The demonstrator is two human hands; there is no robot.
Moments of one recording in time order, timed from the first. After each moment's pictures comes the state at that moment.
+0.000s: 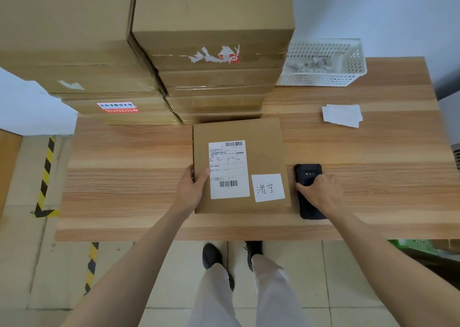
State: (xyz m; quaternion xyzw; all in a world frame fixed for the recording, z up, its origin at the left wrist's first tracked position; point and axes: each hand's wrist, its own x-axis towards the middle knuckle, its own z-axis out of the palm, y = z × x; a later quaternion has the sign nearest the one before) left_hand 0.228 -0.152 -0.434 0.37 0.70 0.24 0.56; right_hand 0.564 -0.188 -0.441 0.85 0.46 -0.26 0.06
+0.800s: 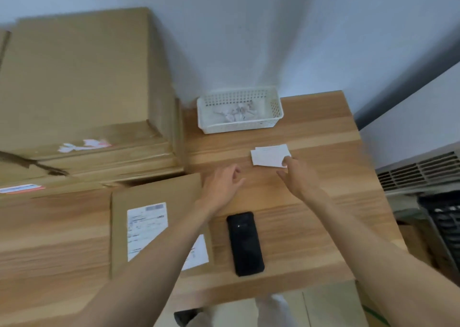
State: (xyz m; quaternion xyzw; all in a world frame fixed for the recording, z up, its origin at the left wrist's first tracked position) left_hand 0.519 -0.032 -0.396 0.76 0.54 0.05 0.36; right_hand 0.746 -0.068 -0.405 0.80 0.56 -0.22 0.02
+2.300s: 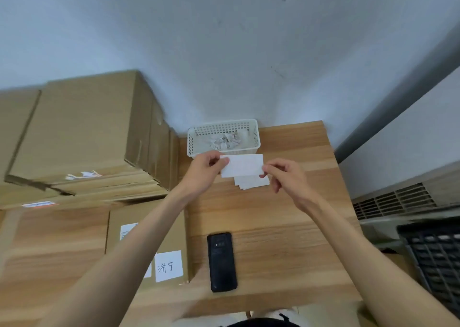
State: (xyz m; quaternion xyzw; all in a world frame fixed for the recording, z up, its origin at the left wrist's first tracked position) left_hand 0.574 0.000 -0.246 0.62 0.57 0.20 0.49; right_hand 0.799 -0.064 -0.276 0.62 0.37 -0.55 -0.41
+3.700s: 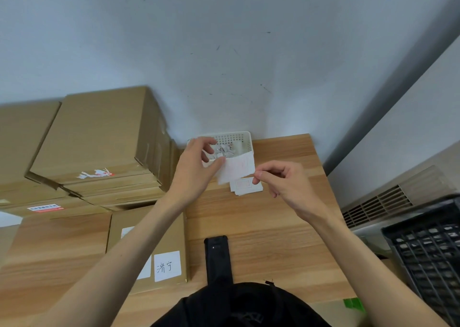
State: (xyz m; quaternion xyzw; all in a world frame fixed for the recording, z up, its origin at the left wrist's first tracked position) left_hand 0.567 -0.048 -0.179 0.72 0.56 0.29 0.30; right_hand 0.782 -0.126 -0.186 0.55 0.46 -0.51 -0.48
